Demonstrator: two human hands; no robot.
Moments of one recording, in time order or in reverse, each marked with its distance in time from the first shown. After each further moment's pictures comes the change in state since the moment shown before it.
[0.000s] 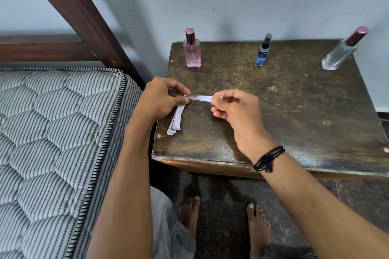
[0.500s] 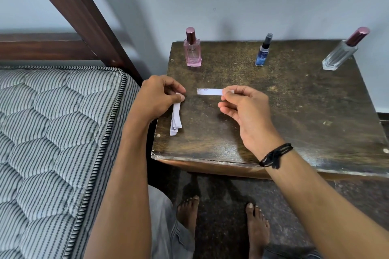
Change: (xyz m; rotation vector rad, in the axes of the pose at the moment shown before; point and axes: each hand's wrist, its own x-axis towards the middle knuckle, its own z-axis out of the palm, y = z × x) left_hand 0.001 -0.006 -0.004 0.085 0.073 0.060; right_hand 0.007 -0.007 -0.009 0.136 0.068 0.044
